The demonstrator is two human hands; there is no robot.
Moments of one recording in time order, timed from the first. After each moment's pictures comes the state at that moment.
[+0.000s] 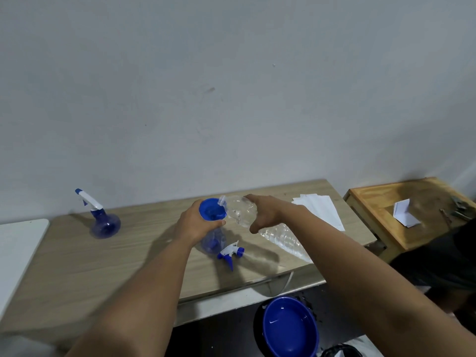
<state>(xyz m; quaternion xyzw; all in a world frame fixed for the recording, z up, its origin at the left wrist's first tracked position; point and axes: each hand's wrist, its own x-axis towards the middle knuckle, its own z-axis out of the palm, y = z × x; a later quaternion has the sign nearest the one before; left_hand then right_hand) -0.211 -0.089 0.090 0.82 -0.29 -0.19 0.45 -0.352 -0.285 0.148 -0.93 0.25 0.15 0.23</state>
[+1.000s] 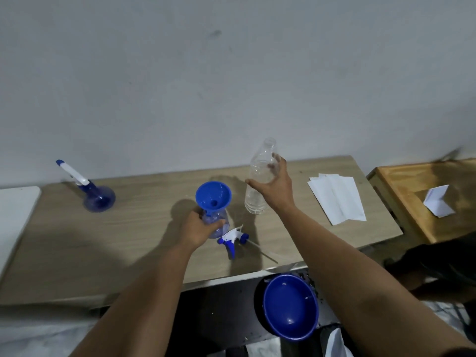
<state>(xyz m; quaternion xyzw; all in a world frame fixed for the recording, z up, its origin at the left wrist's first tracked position) -0.210 -0.109 0.012 0.81 -0.19 -0.30 0.47 -0.303 -0.332 0.042 -0.75 0.36 -0.27 0.48</state>
